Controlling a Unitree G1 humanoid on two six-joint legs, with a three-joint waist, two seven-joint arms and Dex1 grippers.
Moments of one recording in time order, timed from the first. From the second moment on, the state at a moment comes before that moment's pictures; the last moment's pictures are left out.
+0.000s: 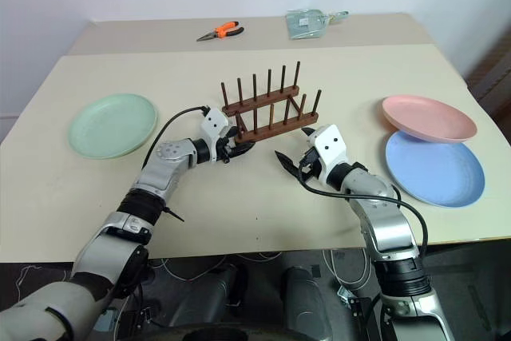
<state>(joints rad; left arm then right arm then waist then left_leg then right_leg) -0.71 0.20 -0.18 0.65 -0.08 0.10 -0.73 -0.21 -0.41 0.03 -0.19 0.18 0.32 0.57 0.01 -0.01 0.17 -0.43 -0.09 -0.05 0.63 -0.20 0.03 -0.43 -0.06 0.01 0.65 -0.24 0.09</state>
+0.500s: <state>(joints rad) -0.52 0.33 -0.29 0.33 -0.08 0.06 -1.05 -0.10 -0.65 -0.17 -0.10 0.18 0.30 0.62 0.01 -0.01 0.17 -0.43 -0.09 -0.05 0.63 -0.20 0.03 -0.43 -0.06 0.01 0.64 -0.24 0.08</state>
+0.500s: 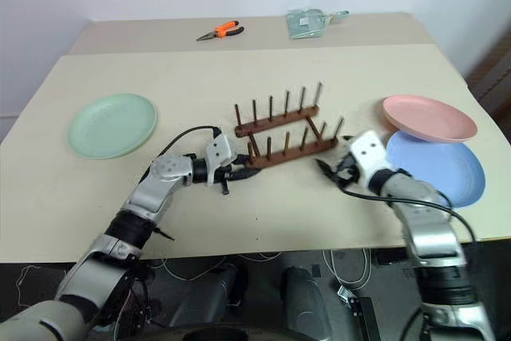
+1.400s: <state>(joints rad) -0.31 0.28 -0.33 -0.07 -0.16 0.49 -0.83 -0.04 -0.68 -0.07 -0.08 0.11 0.25 0.68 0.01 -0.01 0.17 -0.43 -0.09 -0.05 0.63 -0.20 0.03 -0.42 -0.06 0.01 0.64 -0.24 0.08</state>
